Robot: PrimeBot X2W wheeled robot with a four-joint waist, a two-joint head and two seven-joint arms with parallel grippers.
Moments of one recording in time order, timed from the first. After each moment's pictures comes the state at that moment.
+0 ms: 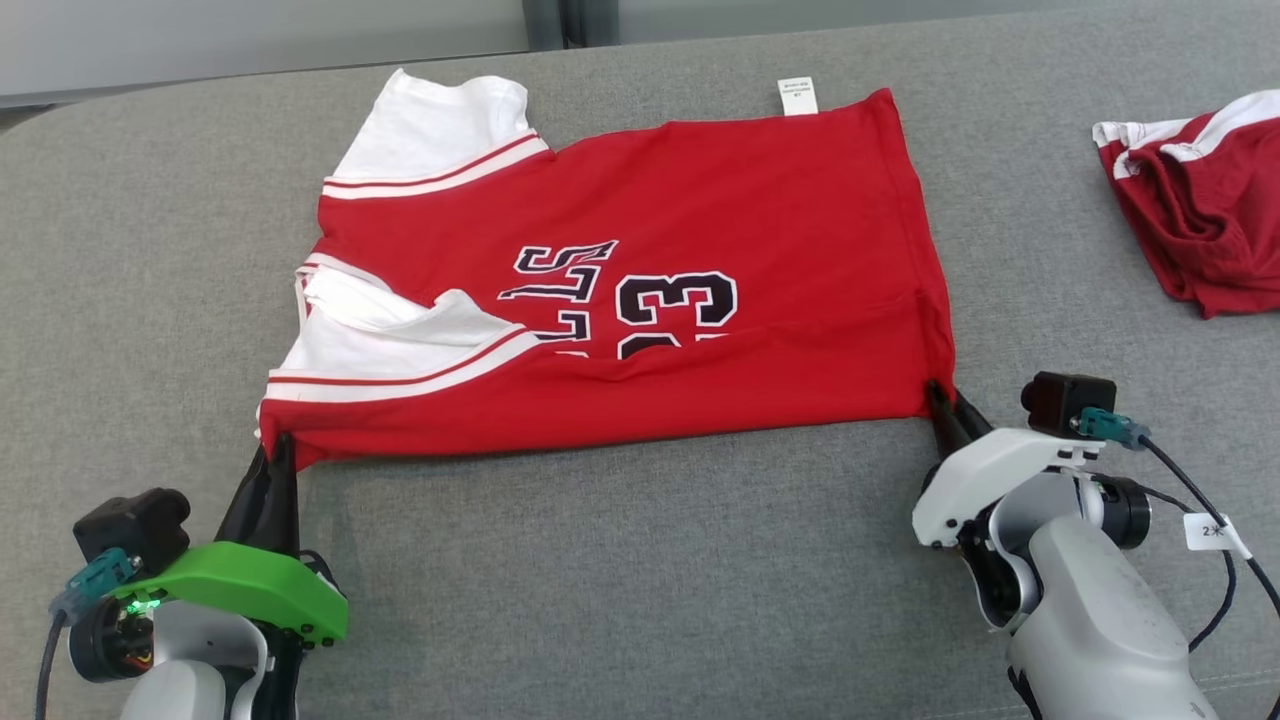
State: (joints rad) left arm -0.14 0.18 -0.06 0.23 -0.52 -0.03 -0.01; right arm -0.45 -0.05 0.04 0.72 0.32 0.13 -0.09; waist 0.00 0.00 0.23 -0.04
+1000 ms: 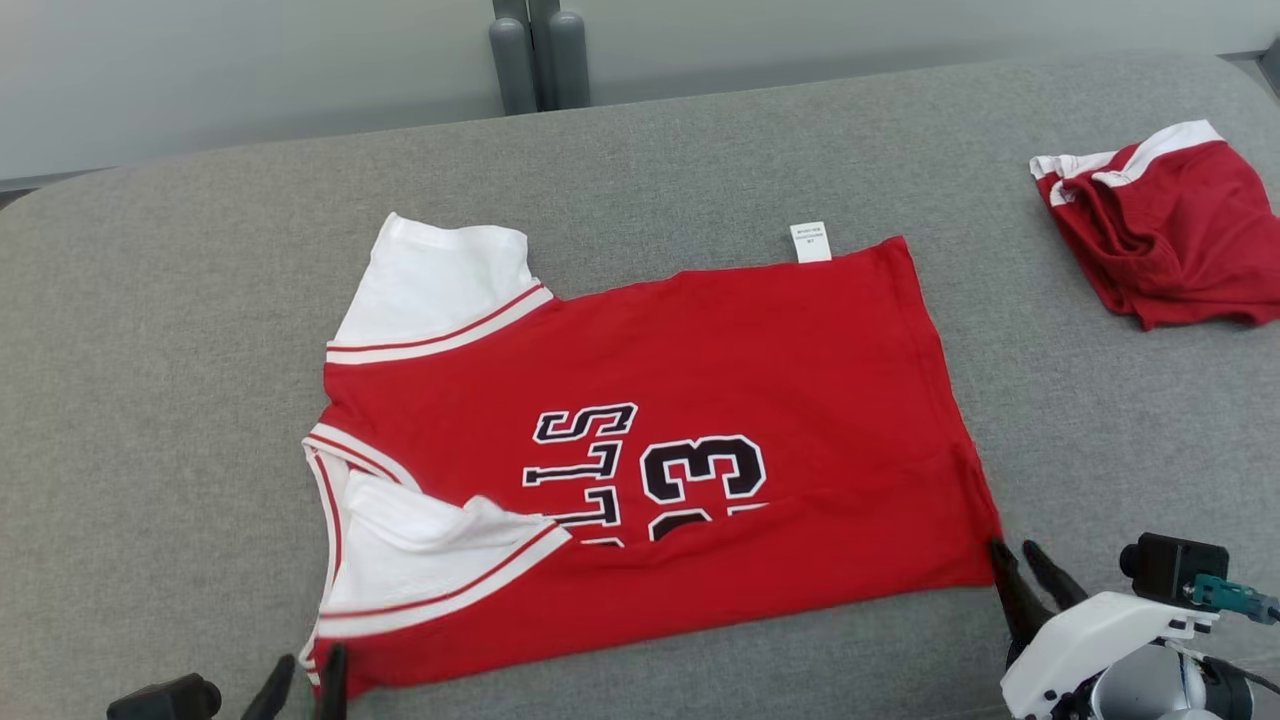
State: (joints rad) left arm 0.27 0.22 -0.09 -0.06 -0.57 0.04 0.18; right arm 0.06 -0.06 -0.06 0.13 0.43 0.13 0.19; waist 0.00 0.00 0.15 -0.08
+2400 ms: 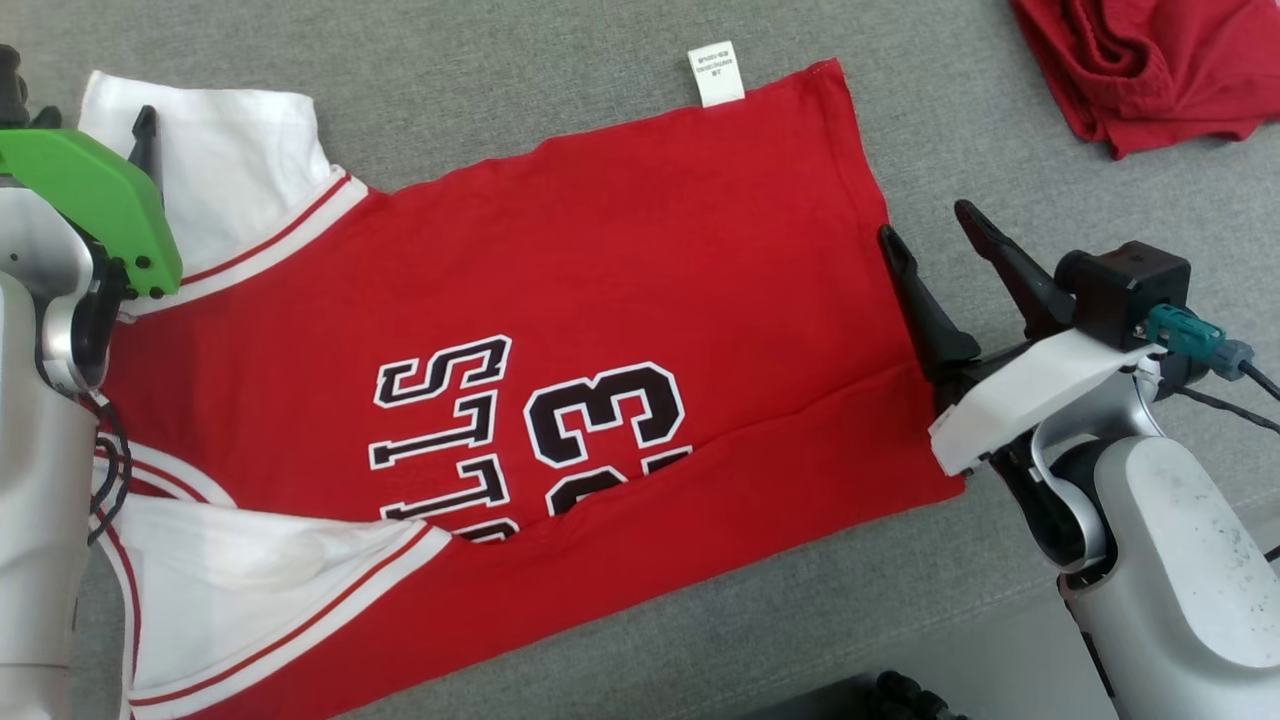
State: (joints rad) left arm -0.84 0.40 -0.19 0.56 -0.38 -0.01 0.37; right arm -0.38 -0.21 0.21 0.03 0.36 0.13 0.08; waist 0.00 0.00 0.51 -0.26
